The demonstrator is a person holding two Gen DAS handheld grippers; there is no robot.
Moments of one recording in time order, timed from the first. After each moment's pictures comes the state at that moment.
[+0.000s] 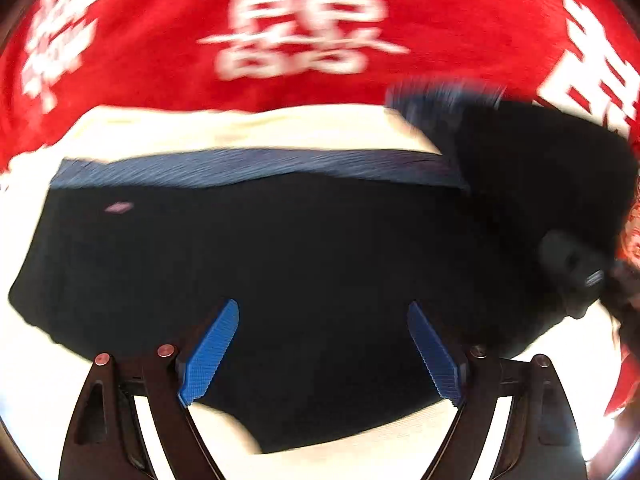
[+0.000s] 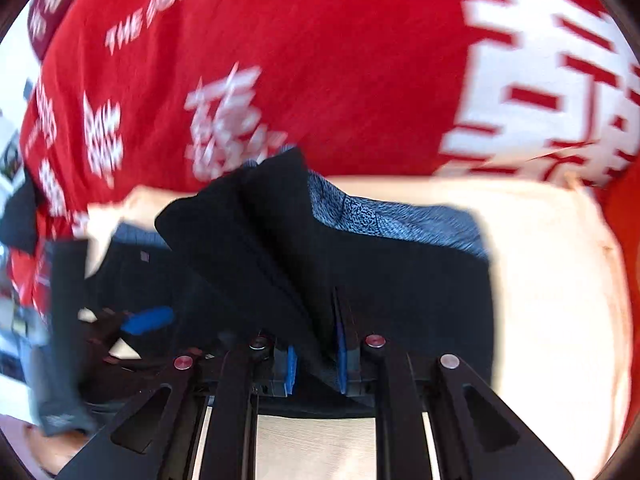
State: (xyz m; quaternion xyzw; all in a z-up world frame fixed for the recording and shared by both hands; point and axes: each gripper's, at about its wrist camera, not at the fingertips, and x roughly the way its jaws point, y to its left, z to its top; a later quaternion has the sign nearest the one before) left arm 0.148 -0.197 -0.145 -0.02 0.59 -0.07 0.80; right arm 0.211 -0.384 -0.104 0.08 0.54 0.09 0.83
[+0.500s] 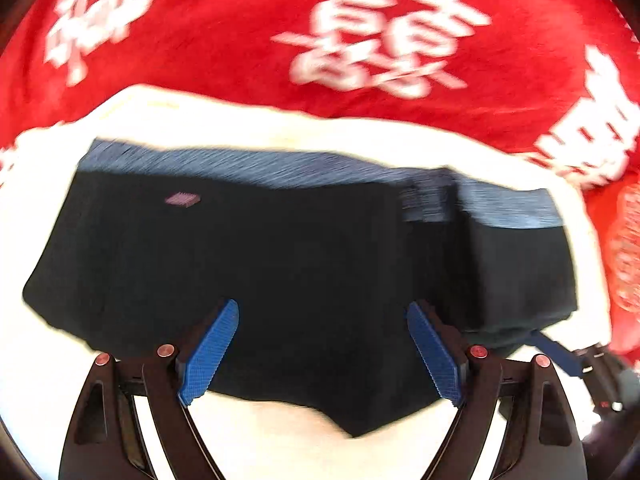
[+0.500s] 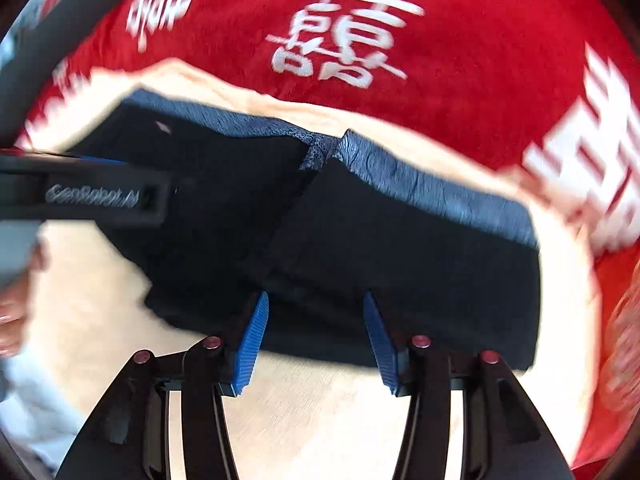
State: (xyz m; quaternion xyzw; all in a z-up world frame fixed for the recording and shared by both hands) left arm 0.149 -0.145 -0.123 -0.06 0.59 -0.11 0.80; right arm 0.156 -0.291 -0.121 -0.08 0.57 0.11 0.81
